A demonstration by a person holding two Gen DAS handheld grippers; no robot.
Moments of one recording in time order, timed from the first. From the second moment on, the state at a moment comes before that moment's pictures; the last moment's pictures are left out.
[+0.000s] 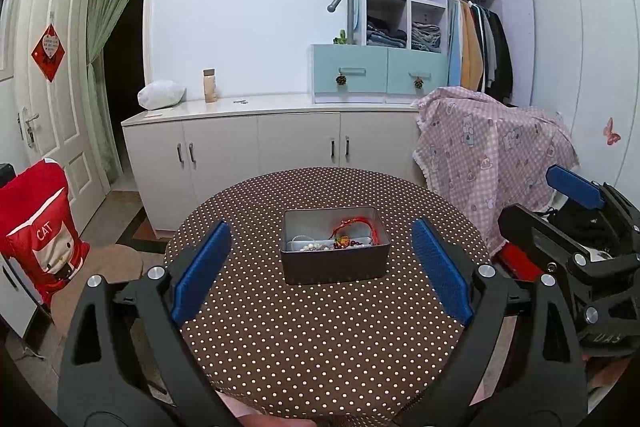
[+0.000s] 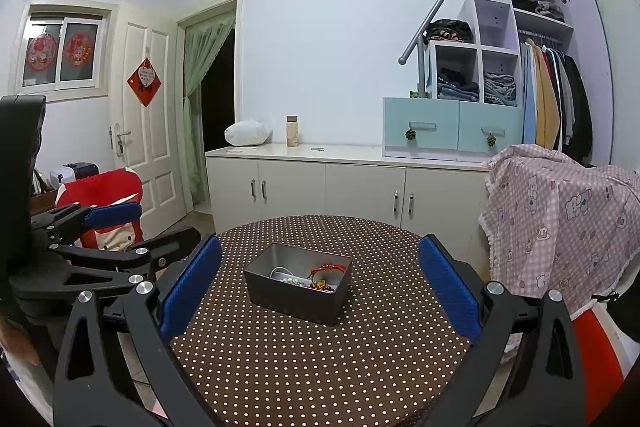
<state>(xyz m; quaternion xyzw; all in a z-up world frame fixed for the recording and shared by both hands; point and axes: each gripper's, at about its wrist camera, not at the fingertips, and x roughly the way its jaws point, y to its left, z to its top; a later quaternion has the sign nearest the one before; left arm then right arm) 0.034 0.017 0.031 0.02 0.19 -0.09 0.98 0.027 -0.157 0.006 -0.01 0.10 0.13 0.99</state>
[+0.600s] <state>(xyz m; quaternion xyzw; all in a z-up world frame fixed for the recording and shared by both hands) 0.037 0.017 0.029 0.02 0.20 -0.09 0.98 0.034 -0.156 0.004 0.00 0.11 0.14 0.98</state>
